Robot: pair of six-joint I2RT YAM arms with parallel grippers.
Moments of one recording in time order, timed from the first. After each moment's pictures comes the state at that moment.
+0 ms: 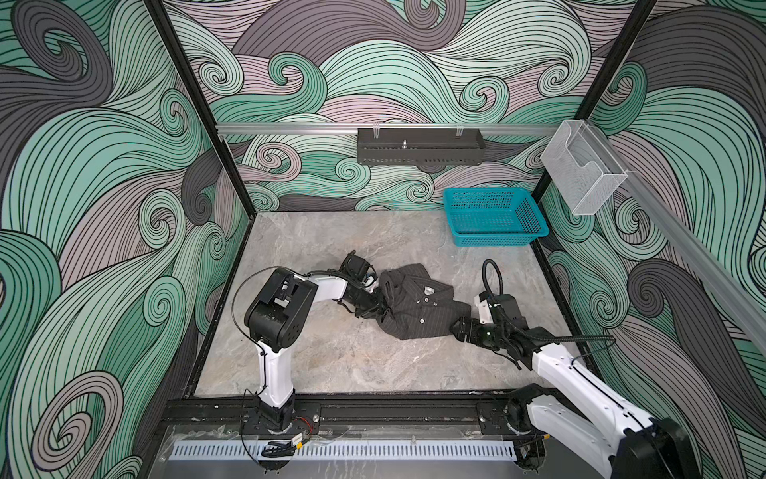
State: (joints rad) left arm -0.47 1.93 1.06 -0.35 0.72 -0.61; right arm 0.32 0.98 0.43 -0.43 -0.27 0.53
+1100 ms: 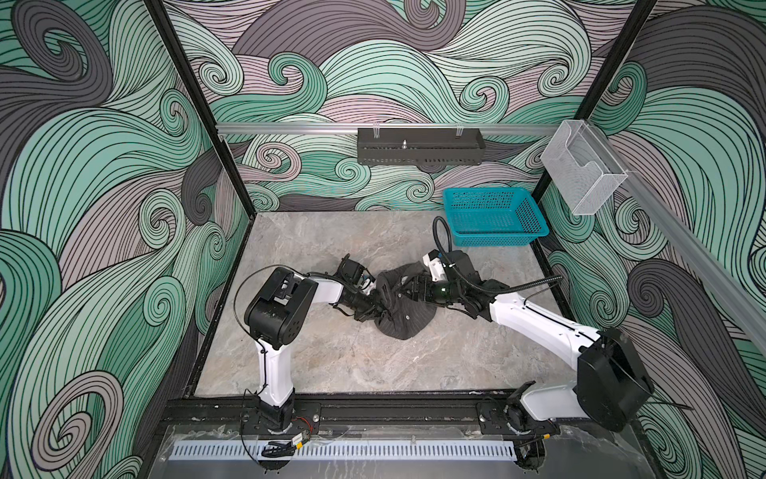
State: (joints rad) left arm -0.43 1.94 0.96 -0.20 0.82 -0.65; right arm 0.59 1.40 0.93 -0.36 -0.30 0.65
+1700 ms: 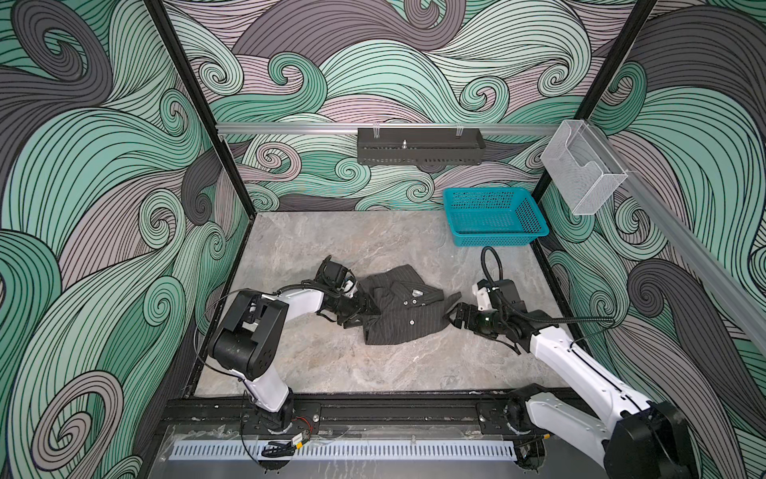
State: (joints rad) left arm -0.37 1.65 0.82 -0.33 0.70 -0.67; right arm 0.31 1.00 0.54 -0.54 -0.34 0.58
